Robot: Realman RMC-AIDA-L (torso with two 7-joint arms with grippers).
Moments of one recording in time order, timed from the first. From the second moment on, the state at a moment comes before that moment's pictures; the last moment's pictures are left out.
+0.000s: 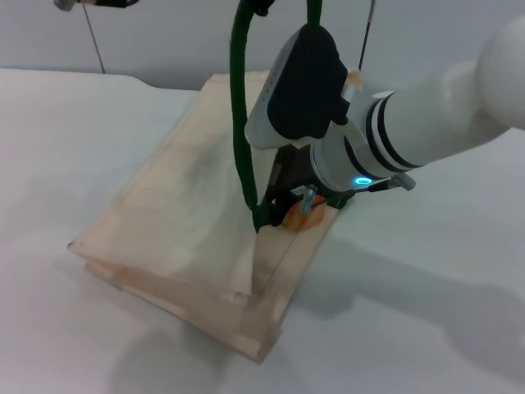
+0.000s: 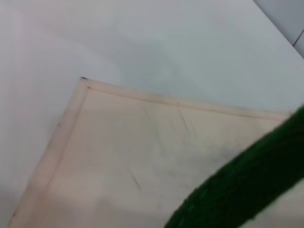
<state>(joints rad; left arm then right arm) -0.62 -2.03 1.45 1.98 -0.56 -1.34 0.54 0.92 2.03 -1.92 -0.98 -2.17 -0.88 2.37</state>
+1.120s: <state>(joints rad) -0.56 -2.03 1.43 1.98 -0.50 -1.31 0.54 0.87 2.03 -1.72 -0.99 -2.38 -1.02 2.45</state>
